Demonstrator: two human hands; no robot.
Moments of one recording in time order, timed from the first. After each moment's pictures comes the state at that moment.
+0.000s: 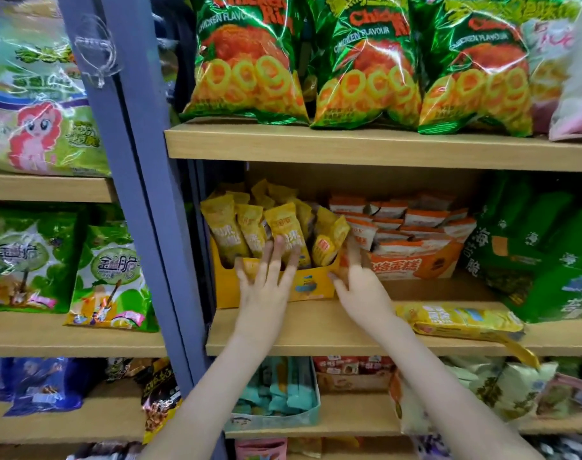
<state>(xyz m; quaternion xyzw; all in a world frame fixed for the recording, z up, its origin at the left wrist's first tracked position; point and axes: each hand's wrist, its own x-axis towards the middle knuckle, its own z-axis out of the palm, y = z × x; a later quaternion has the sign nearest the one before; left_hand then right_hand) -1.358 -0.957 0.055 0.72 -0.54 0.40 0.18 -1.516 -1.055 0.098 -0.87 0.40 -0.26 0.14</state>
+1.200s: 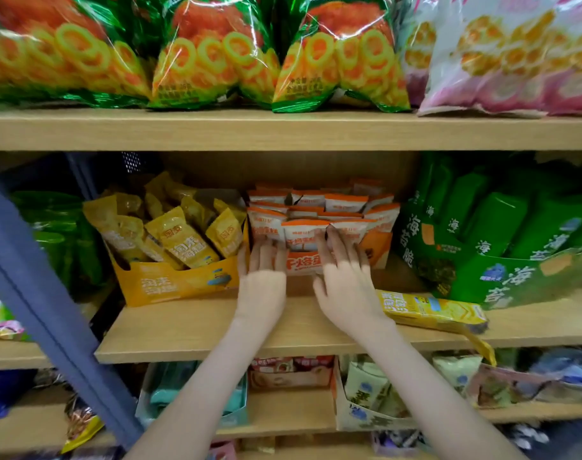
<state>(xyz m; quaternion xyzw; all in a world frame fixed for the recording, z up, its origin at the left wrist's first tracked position) -1.478 -1.057 0.069 0.76 -0.53 0.34 0.18 -1.620 -1.118 0.090 -0.89 0.34 -0.29 -0.06</state>
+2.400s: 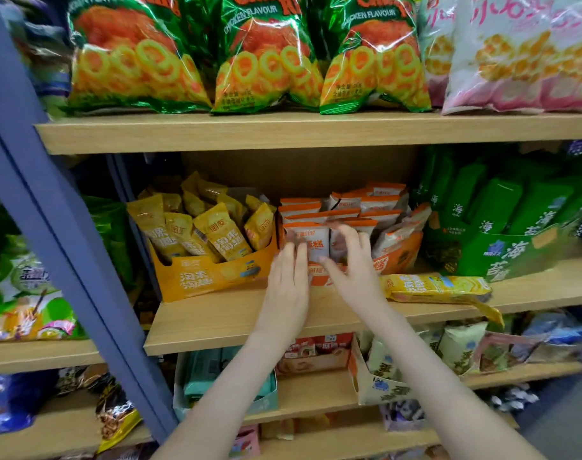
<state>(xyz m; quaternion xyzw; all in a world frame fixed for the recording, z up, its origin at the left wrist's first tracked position) -1.475 -1.005 0.058 0.63 -0.63 0.28 0.35 -1.595 -1.065 0.107 -0.81 0.31 -0.47 0.19</state>
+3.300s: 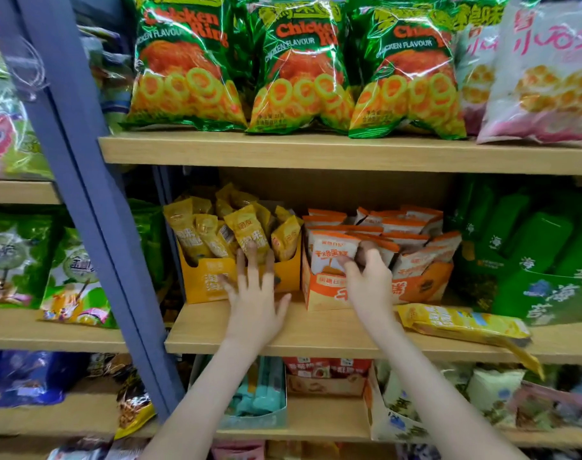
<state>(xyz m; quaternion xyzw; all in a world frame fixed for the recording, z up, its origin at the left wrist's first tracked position) -1.410 -0.986 0.051 0.80 -0.50 0.24 0.24 -1.574 -1.068 0.125 -0.71 0.36 -0.49 0.35</state>
